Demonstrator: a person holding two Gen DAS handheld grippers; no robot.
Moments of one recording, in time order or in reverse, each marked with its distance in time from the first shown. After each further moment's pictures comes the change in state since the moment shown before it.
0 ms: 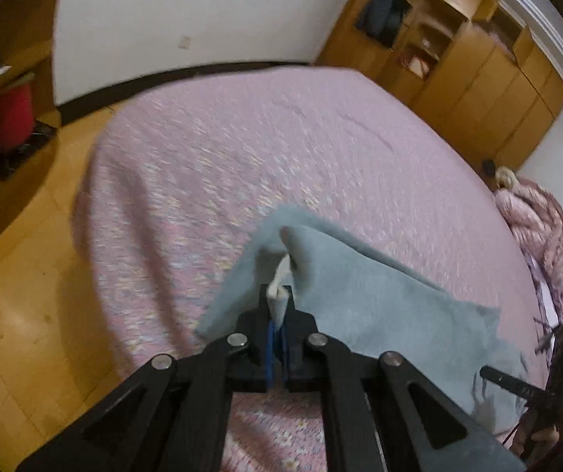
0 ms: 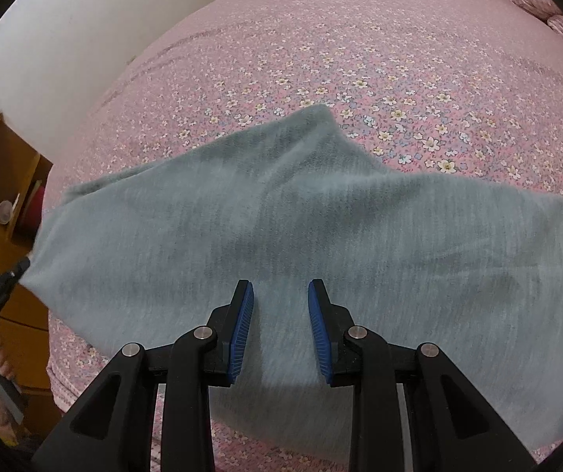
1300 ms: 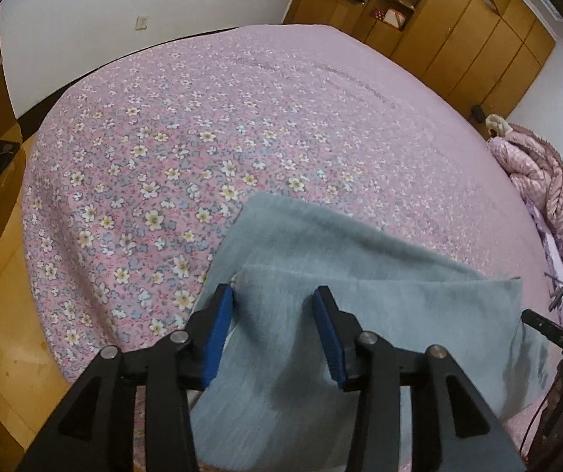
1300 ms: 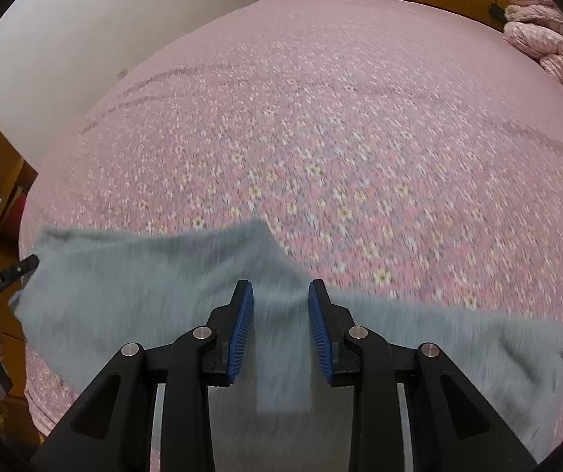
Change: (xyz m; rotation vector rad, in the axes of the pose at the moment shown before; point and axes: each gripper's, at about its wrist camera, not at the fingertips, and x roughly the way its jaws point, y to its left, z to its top) left arm 0.082 -0.021 0.022 0.149 0.150 -0.055; right arm -0.017 -0.028 0.058 -0.065 -0.099 -0.066
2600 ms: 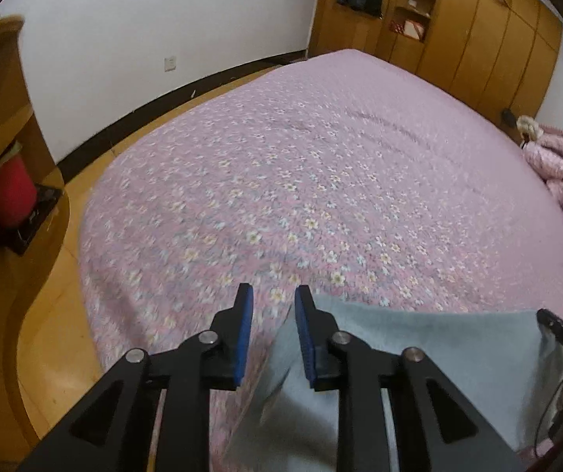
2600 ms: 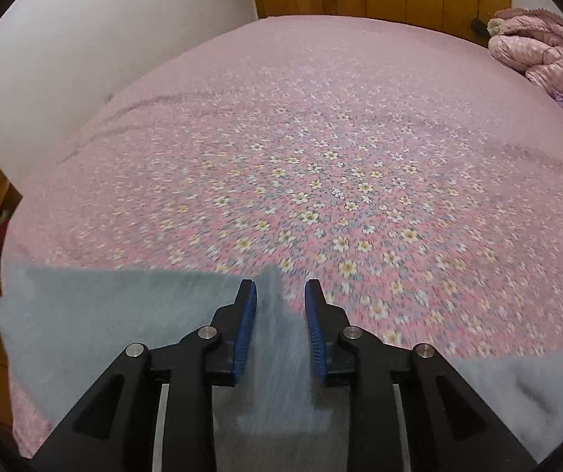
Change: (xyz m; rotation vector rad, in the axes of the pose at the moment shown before) left arm -0.025 0.007 0.051 0.046 -0.105 0.182; right arm 0.007 0.022 0.001 0.005 -0.104 -0.073
